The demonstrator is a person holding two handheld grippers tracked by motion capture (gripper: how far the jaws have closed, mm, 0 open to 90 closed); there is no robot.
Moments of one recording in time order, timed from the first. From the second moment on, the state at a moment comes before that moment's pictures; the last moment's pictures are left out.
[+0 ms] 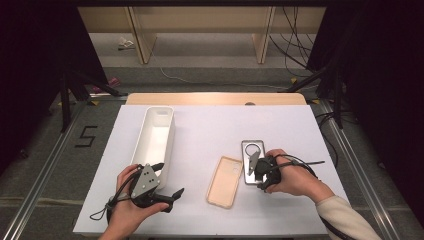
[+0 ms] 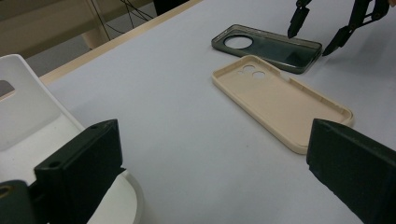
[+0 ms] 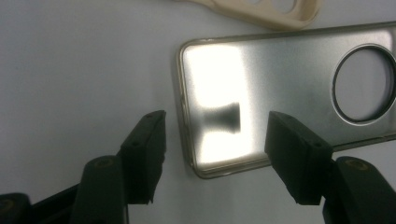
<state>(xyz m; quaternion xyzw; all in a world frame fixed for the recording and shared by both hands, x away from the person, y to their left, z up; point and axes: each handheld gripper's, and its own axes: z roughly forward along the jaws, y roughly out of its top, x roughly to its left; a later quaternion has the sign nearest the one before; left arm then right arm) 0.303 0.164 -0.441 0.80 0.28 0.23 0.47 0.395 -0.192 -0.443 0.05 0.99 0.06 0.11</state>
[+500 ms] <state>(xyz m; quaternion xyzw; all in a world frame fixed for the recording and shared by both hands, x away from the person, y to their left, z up) 0.306 0.163 -0.443 0.80 0.28 0.24 0.47 0.397 -0.183 -0.450 0.04 0.99 0.03 0.11</state>
